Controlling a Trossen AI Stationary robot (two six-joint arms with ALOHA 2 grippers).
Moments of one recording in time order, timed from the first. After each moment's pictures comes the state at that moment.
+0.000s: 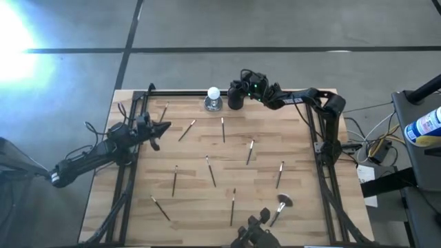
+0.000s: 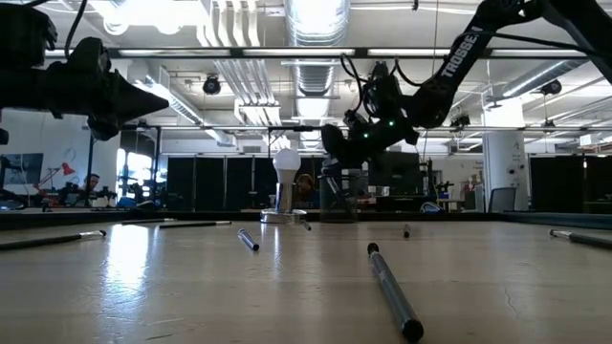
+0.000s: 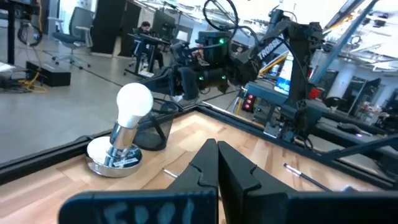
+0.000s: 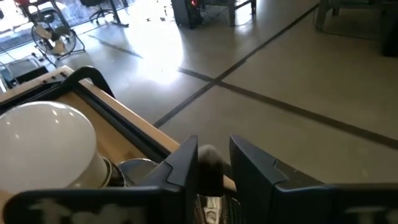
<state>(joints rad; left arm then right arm) 0.44 0.02 0.01 0.04 0.02 -0.28 -0.67 1.96 1.09 0.58 0.05 0.23</state>
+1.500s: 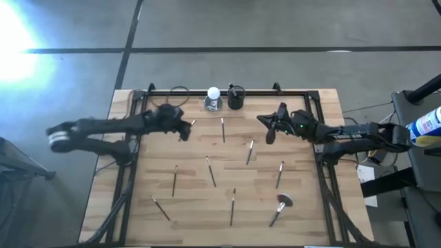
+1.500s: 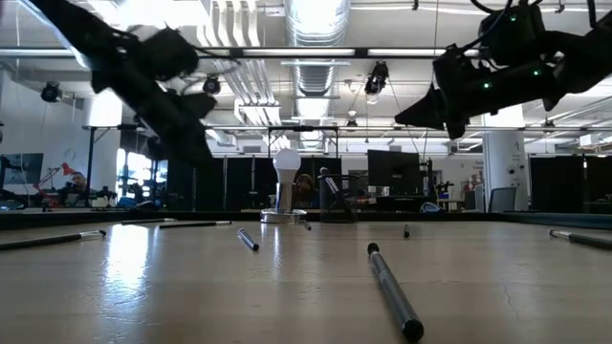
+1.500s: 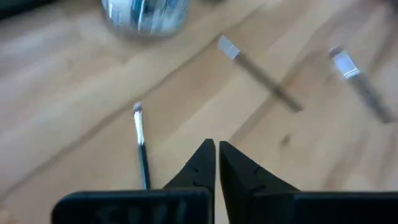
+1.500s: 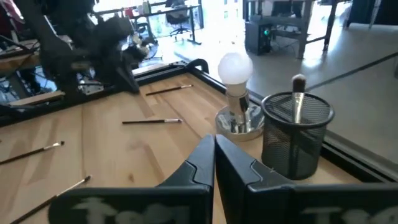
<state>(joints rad) 0.44 1.17 0.55 -0.09 -0.03 -0.41 -0.37 1.08 0.27 0.65 0.07 0.16</state>
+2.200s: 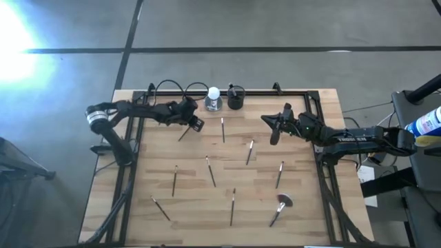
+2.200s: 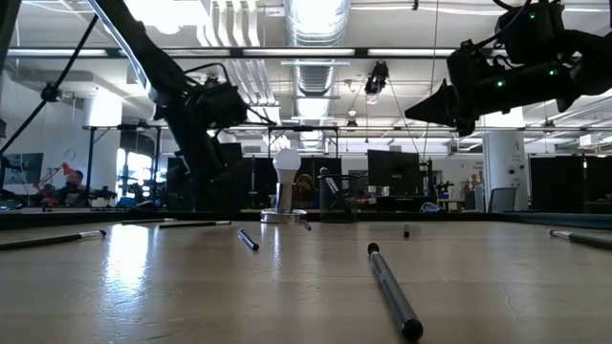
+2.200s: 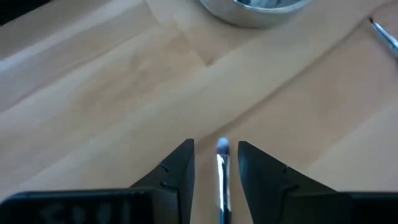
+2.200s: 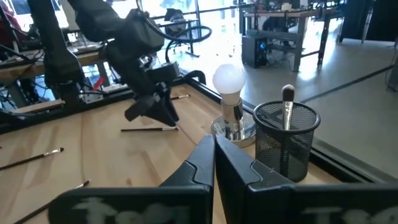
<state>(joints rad) 0.55 1.61 0.79 -0.14 -0.18 -0.39 -0.37 0.99 0.22 0.67 0.08 0.14</state>
